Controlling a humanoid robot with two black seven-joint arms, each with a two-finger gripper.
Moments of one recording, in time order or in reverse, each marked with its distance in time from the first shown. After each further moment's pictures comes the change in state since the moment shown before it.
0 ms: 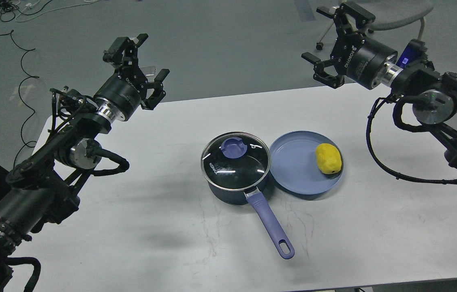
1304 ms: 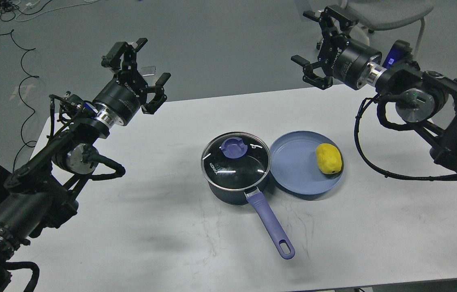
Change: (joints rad) left arm 0.015 0.008 -0.011 0.001 -0.011 -0.067 0.001; right arm 0.046 0.035 -0.055 -0.030 0.000 -0.041 0.001
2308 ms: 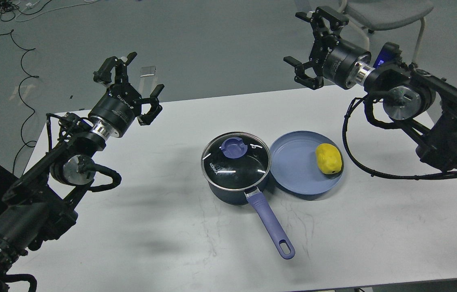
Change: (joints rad) left arm 0.070 0.012 -0.013 0.000 -0.136 -0.015 0.012; right arm 0.007 0.065 0.041 -0.021 0.016 -0.070 -0.059
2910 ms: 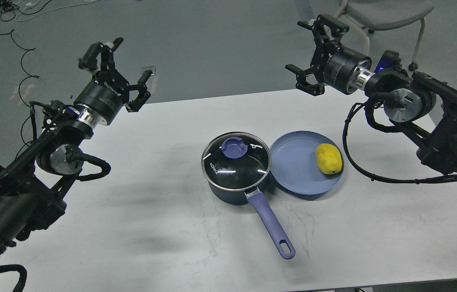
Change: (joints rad) left arm -0.091 0.059 -0.008 -0.004 0.070 0.017 -0.016; right arm -0.007 -0.014 -0.025 0.004 0.060 -0.012 -0.028
